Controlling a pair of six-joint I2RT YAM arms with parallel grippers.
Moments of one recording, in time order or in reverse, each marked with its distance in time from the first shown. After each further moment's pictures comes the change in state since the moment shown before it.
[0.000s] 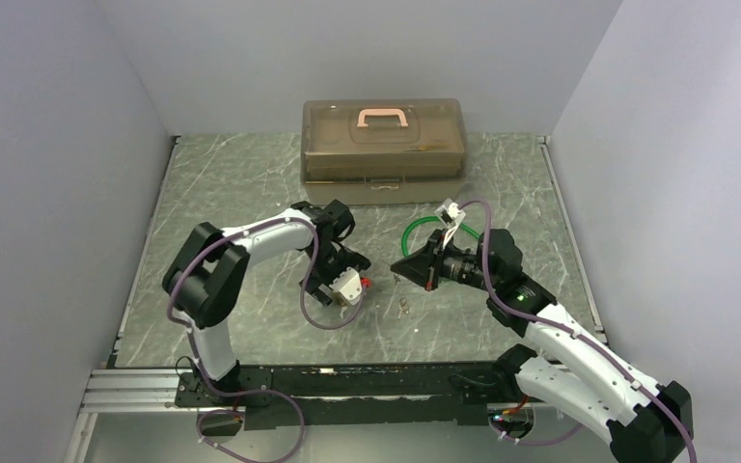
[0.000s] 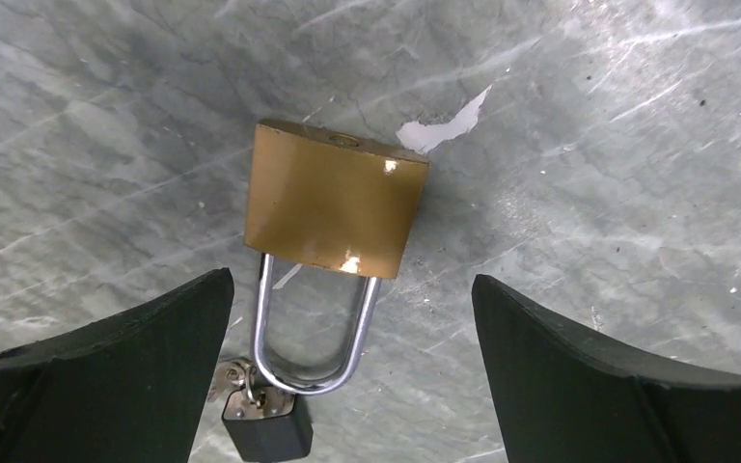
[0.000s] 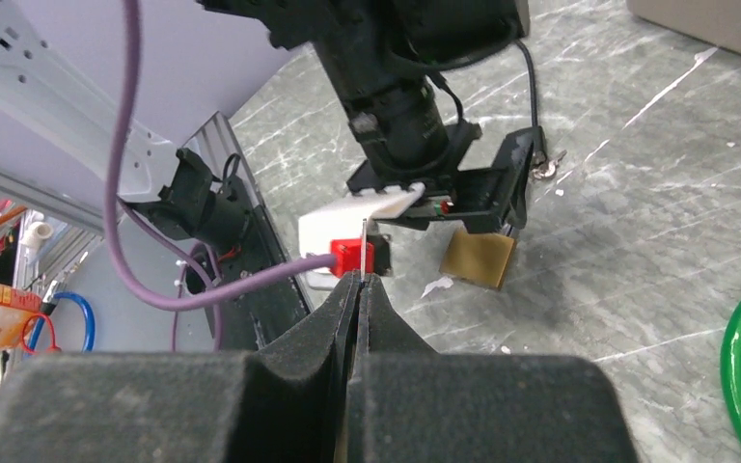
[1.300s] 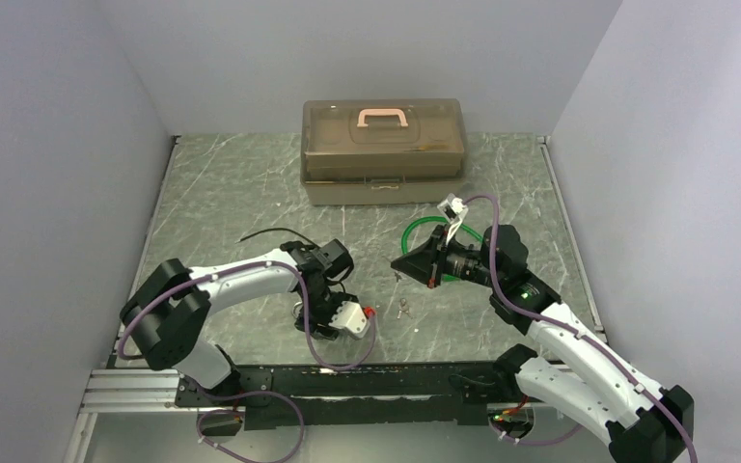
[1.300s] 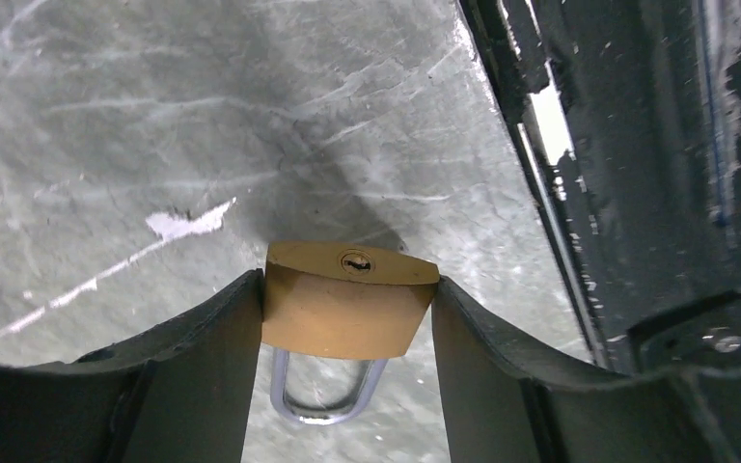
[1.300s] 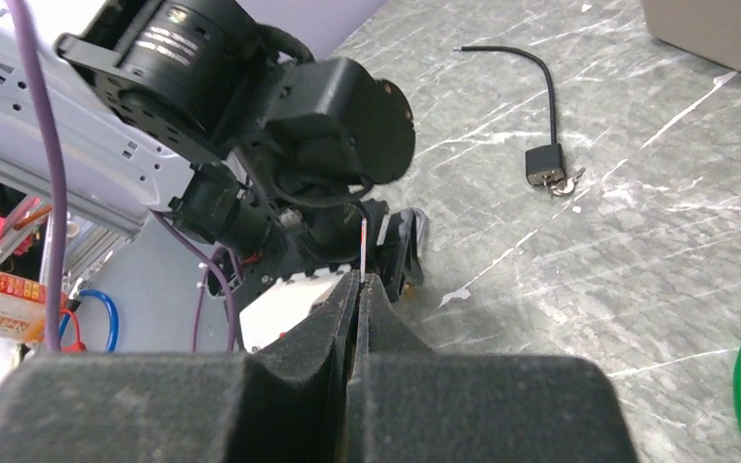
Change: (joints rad) left arm -0.194 -0.235 -0.281 0.065 -0.045 -0.489; right arm -0.019 -0.007 0.050 -0.019 -0.040 0.019
